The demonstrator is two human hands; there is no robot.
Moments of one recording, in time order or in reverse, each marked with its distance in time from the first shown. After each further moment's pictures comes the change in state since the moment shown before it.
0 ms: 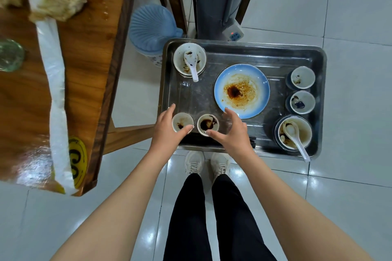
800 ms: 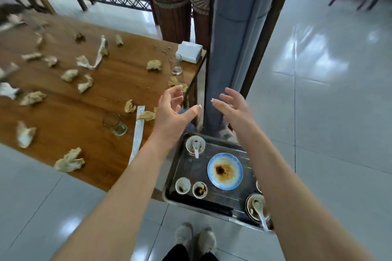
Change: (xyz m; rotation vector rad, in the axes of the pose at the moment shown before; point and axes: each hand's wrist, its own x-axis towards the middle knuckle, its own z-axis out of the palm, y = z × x) left_hand -0.161 0.238 -0.192 -0.550 0.390 0.479; right_hand -0.104 -0.301 -0.172 0.274 -0.038 -0.455
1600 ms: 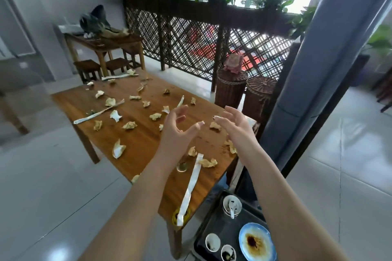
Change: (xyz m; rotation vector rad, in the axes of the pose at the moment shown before) left_hand -0.073 0.099 -0.181 -0.101 0.380 0.146; right_hand -0.076 -0.178 0.124 0.003 -0.286 -0.289
